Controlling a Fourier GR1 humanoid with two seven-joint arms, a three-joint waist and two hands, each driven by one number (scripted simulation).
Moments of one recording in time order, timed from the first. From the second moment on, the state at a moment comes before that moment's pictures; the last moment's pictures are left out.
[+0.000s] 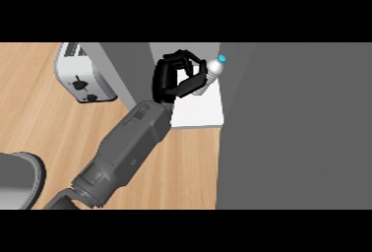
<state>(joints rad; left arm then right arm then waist) -0.97 0.00 -0.36 -0.55 0.70 0.37 -0.65 1.06 -0.28 0.23 -2.48 -0.12 0.43 -0.49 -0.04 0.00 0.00</state>
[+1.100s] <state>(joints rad) -0.14 0.24 -0.72 -1.43 0.76 0.34 -0.63 1.15 -0.32 0.33 -2.50 -0.05 0.41 -0.53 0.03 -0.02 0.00</state>
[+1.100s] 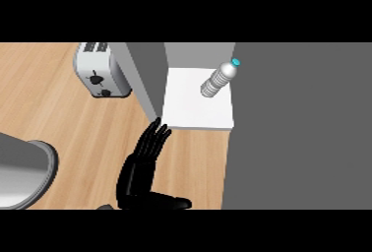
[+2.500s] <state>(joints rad) 0.39 0.85 -0.49 -1.73 0.88 -0.14 -0.90 0.66 -0.47 0.58 -2.50 0.02 0.43 -0.21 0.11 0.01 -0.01</state>
